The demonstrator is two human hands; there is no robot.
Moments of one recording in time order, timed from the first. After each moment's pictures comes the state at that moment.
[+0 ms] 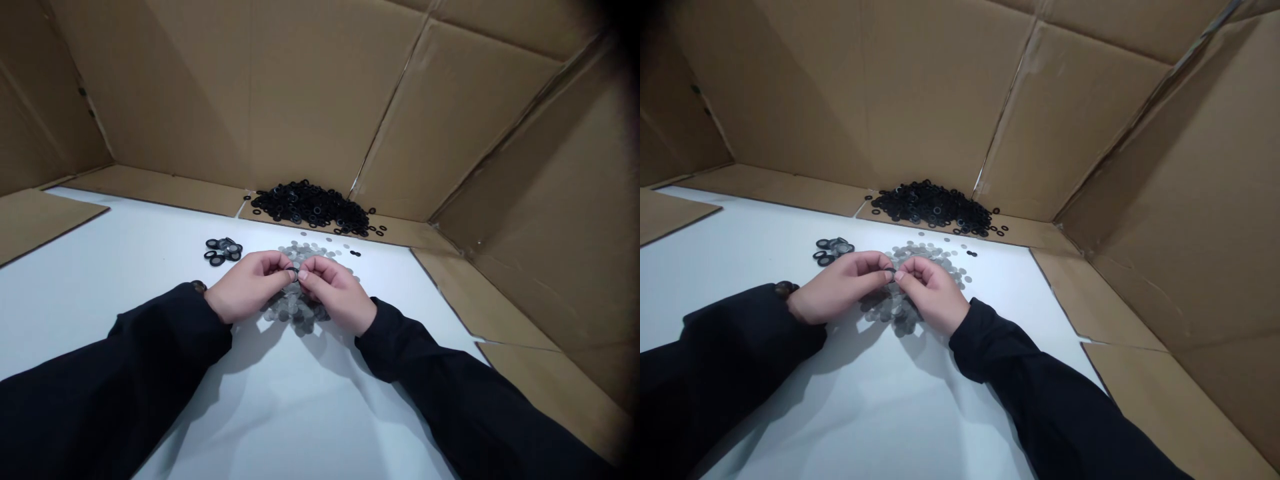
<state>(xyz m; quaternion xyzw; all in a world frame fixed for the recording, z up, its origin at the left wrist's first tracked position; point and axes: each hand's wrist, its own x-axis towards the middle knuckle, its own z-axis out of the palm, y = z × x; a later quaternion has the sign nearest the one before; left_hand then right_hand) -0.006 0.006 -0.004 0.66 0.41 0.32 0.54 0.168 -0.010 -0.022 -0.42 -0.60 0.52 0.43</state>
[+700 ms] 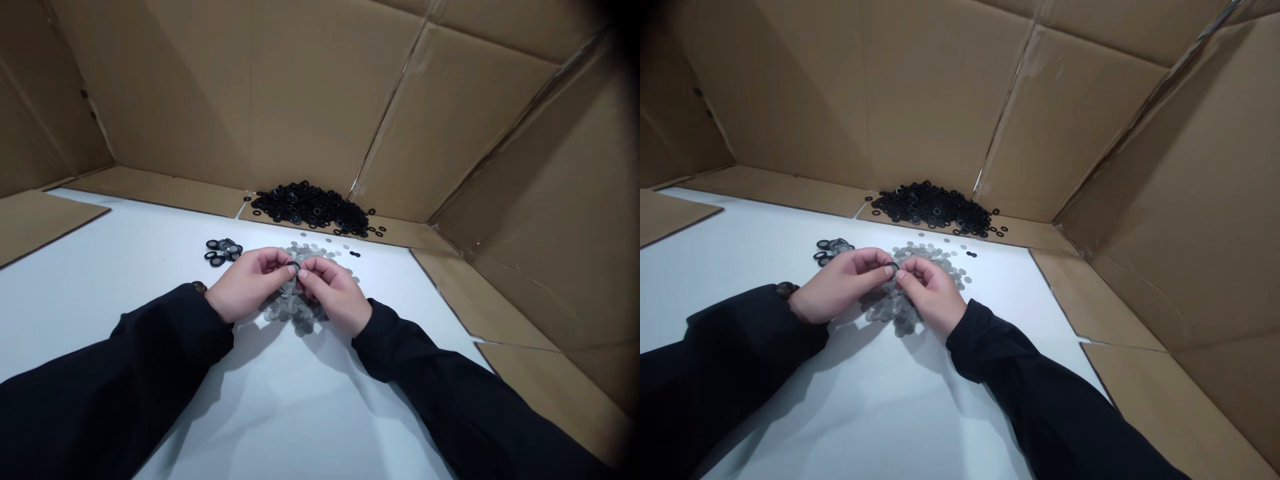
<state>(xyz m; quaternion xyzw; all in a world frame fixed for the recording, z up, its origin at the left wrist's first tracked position) -0.005 0.008 -0.004 0.63 0.38 0.38 0.56 0.166 -0.010 -0.024 -0.43 -0.59 0.51 0.46</state>
